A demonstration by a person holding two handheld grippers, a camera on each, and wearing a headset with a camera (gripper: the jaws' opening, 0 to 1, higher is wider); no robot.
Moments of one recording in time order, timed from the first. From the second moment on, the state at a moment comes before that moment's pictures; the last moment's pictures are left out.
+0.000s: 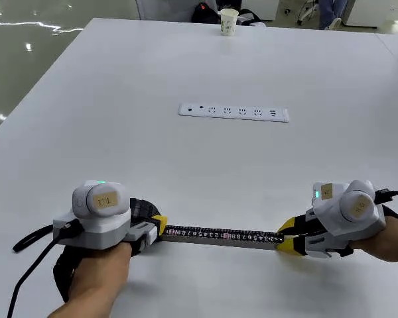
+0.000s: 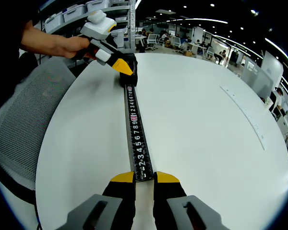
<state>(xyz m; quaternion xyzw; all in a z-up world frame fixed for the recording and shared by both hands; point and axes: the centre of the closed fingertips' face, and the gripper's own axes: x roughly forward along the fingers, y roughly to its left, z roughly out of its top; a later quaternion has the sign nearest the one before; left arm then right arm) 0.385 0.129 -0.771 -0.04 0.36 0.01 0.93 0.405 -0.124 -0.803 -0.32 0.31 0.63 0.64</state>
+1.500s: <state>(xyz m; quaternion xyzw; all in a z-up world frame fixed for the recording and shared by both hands) 0.386 0.130 -0.770 -0.06 0.36 0.00 0.93 0.406 -0.125 -0.803 -0.34 0.32 0.62 0.64</state>
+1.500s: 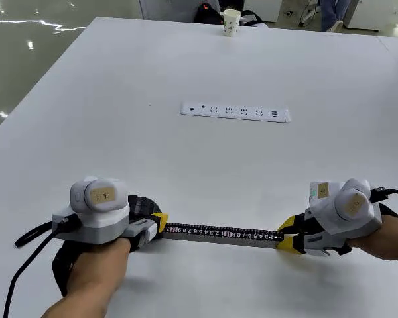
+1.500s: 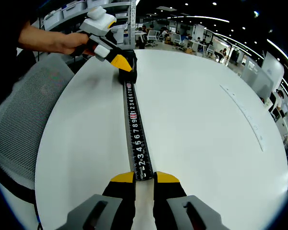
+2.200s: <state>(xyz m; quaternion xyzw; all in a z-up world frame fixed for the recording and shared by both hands) 0.387 0.130 -0.771 -0.07 0.36 0.00 0.93 0.405 -0.116 -0.803 -0.34 0.32 0.62 0.63</state>
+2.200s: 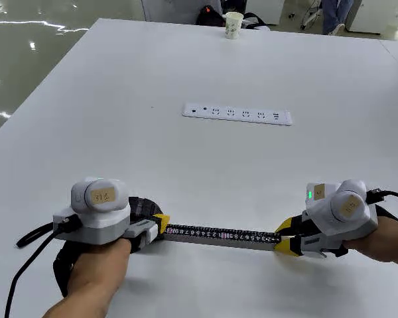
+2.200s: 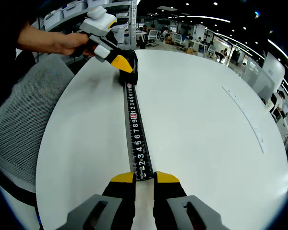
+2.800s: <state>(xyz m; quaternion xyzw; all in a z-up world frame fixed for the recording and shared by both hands) 0.387 0.130 -0.771 -0.07 0.36 0.00 0.93 0.404 -0.106 -0.803 -0.33 0.32 0.62 0.63</state>
